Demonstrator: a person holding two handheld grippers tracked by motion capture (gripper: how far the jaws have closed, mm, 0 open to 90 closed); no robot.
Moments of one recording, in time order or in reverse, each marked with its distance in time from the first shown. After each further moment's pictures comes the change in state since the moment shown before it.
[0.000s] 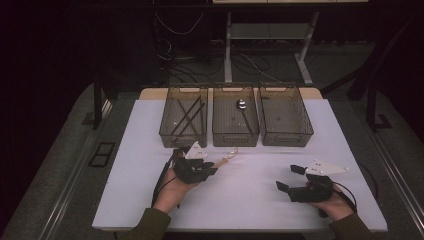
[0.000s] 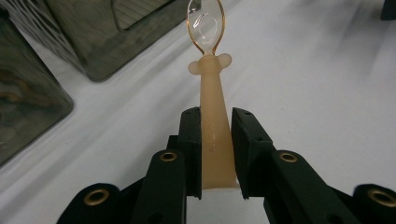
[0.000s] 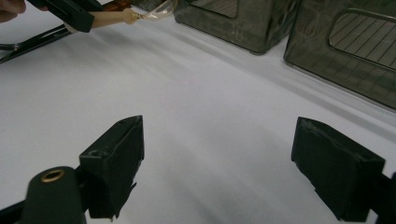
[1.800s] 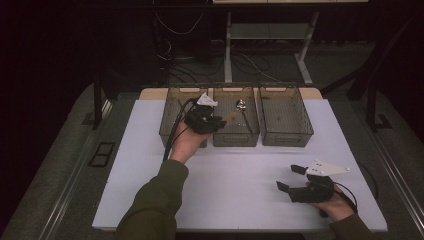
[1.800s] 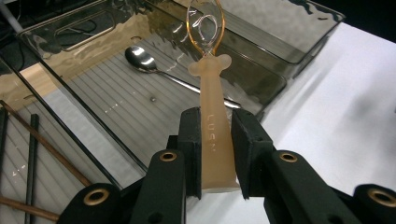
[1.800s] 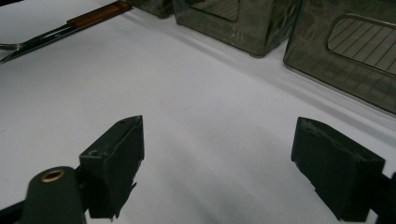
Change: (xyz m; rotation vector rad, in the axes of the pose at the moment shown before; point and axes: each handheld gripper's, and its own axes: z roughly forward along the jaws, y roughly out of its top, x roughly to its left) left arm 0.057 0.115 0.013 -0.050 0.099 -0.047; right arm 0.001 0.001 -0.002 -0.001 0.000 -0.006
